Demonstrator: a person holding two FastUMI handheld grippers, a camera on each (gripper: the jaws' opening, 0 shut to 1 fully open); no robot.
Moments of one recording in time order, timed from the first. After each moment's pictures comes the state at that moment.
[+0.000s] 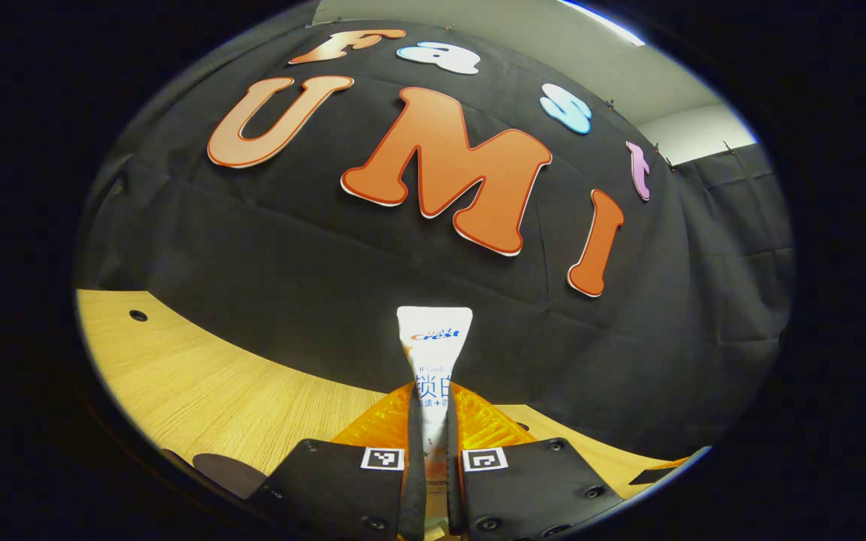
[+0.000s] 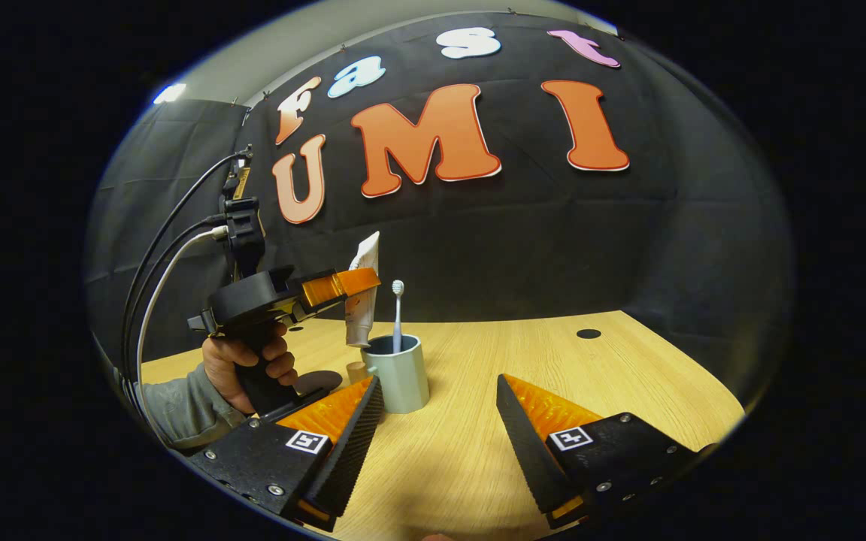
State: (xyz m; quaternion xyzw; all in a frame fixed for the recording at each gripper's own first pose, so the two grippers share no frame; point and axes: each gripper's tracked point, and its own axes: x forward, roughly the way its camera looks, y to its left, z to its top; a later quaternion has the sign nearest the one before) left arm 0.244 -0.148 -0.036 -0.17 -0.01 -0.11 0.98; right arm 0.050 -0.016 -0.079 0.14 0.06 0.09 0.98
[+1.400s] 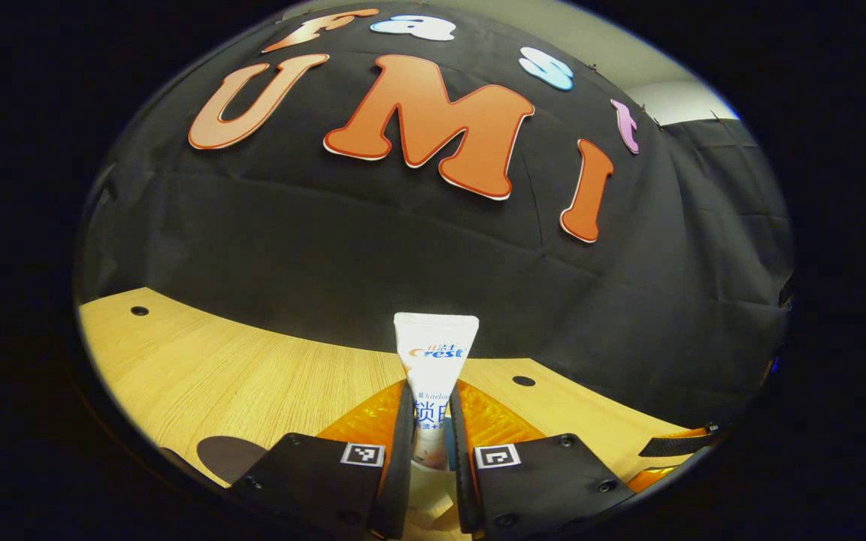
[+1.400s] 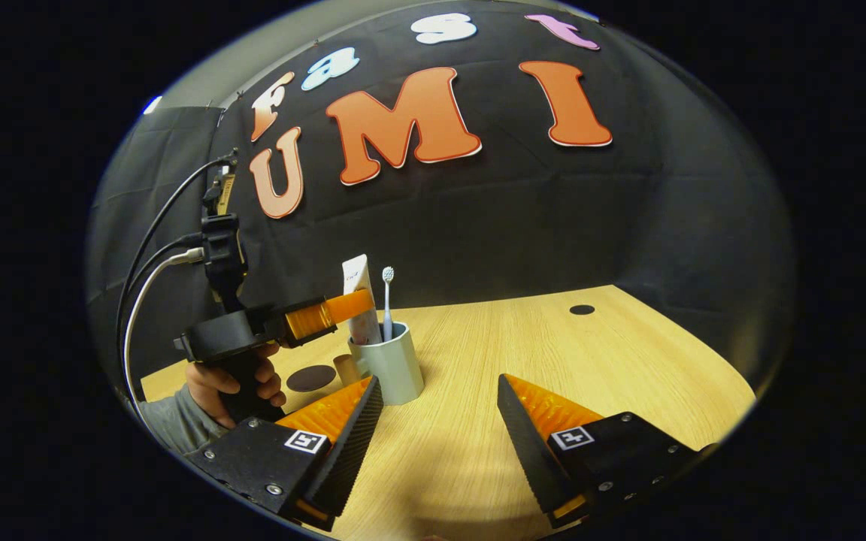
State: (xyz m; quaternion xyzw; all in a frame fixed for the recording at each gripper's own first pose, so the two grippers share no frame) left arm 0.217 -0.166 -0.078 -0.11 0.07 -0.14 0.98; right arm 0.052 -0.005 -0.090 0.17 0.11 0.08 0.98
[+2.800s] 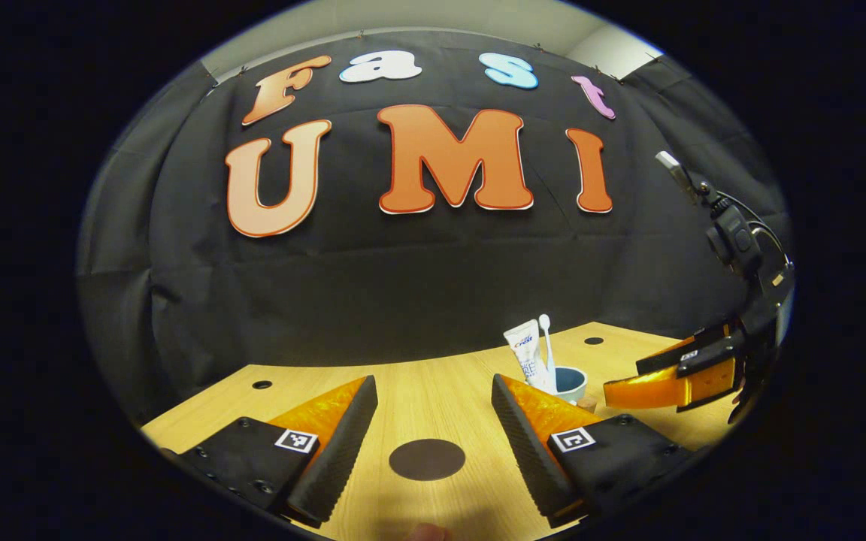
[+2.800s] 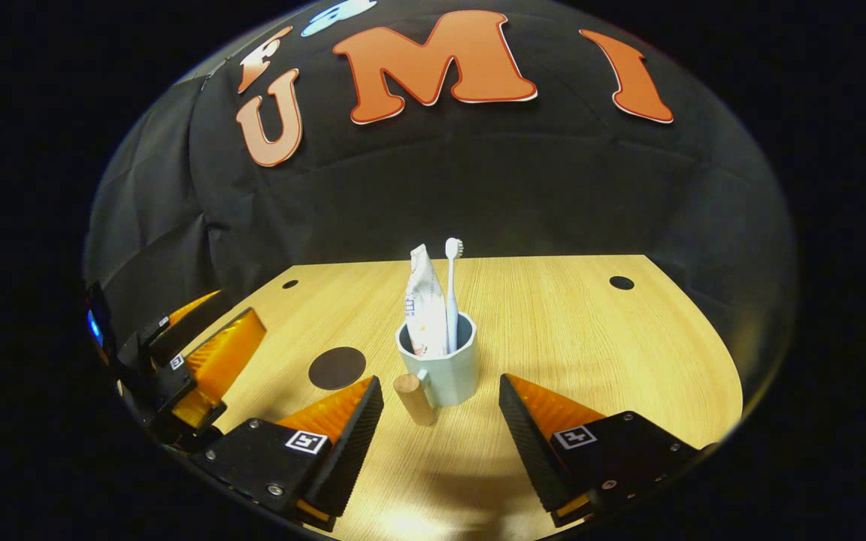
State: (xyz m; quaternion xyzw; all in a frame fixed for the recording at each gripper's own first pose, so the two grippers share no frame) left arm 0.113 -0.016 -0.034 0.05 0.05 -0.04 1.00; right arm 0.101 0.065 -0.067 0.12 0.27 0.08 0.95
